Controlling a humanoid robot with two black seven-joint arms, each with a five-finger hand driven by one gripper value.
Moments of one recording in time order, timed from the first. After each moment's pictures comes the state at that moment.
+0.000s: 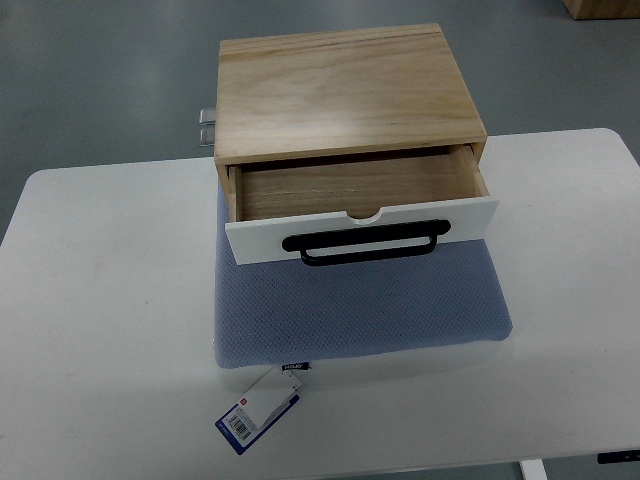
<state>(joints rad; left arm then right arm) -0.03 0.00 -0.10 -0.33 0.00 -0.03 0.07 1.44 -0.67 0.47 0.79 -0.30 0.44 -0.32</state>
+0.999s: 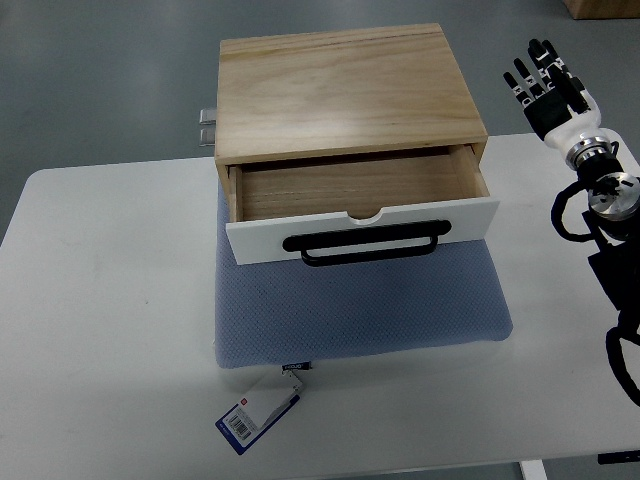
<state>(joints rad) -0.03 0.00 -0.09 -0.33 0.00 -0.03 0.07 0.74 -0.13 1.52 0.56 -0.30 0.28 0.04</state>
